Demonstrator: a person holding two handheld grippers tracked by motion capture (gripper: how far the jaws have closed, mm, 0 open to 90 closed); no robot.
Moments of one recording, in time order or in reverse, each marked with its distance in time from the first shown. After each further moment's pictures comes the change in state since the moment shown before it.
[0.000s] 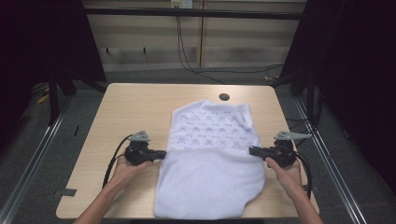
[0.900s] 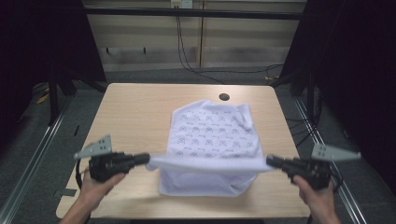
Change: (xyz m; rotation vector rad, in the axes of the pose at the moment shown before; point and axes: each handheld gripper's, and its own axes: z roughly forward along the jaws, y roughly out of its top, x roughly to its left) left arm -0.076 -0.006 -0.101 -0.227 -0.128 0.095; right arm 0.064 0.001 -0.100 -0.198 0.129 -0.122
